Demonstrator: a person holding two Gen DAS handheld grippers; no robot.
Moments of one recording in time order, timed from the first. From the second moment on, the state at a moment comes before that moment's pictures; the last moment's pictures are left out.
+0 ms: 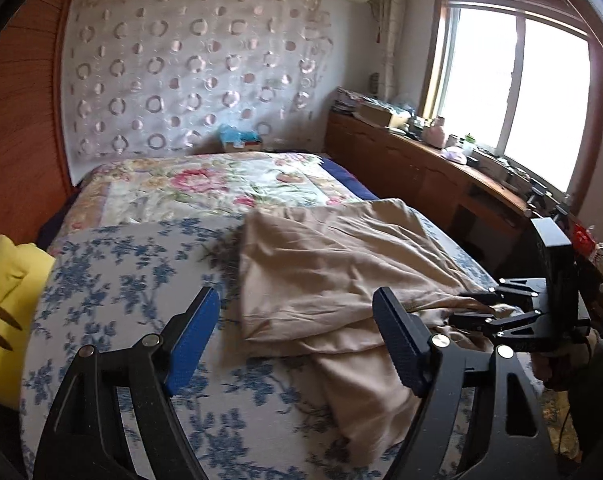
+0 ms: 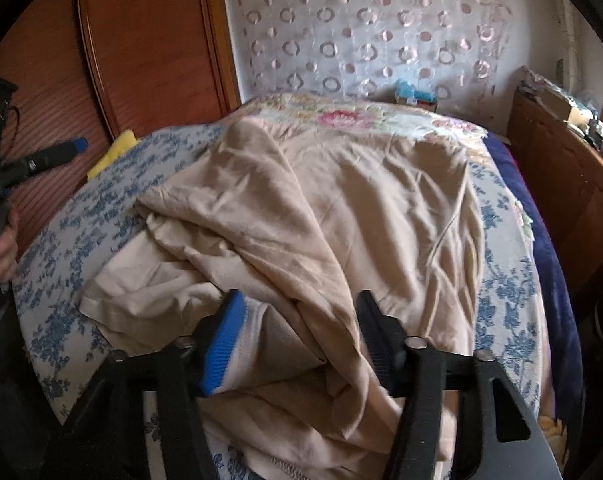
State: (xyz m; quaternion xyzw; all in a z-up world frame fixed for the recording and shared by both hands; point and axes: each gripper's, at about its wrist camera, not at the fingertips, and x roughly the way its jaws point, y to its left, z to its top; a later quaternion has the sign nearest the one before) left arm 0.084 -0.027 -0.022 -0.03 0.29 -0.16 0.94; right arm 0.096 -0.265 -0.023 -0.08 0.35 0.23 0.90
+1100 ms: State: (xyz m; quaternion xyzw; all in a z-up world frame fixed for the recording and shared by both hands) left arm 0.068 -0.036 -0.018 -0.02 0.27 -0.16 0.95; right arm 0.030 -0.311 -0.004 -0.07 0.32 0.18 0.93
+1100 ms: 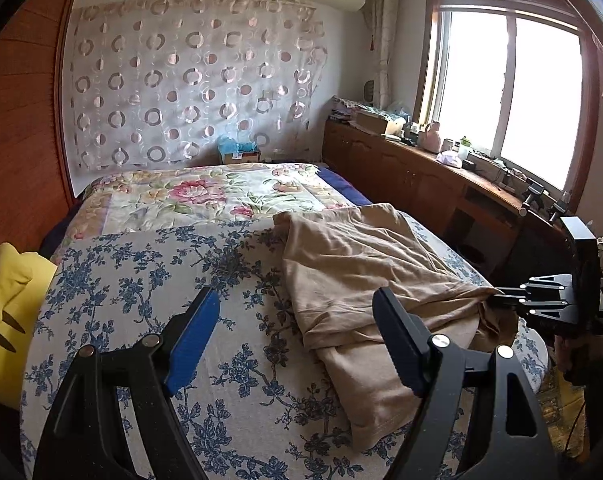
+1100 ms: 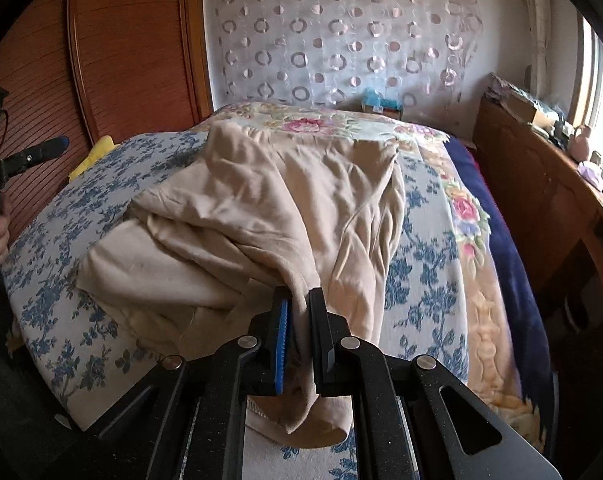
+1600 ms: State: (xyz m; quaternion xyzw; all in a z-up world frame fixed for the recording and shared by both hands) left arm 0.065 -0.035 -0.017 -0.01 0.27 -0.15 0.95; right arm 0.036 -0.299 0.025 -0.08 0.29 0.19 0.93
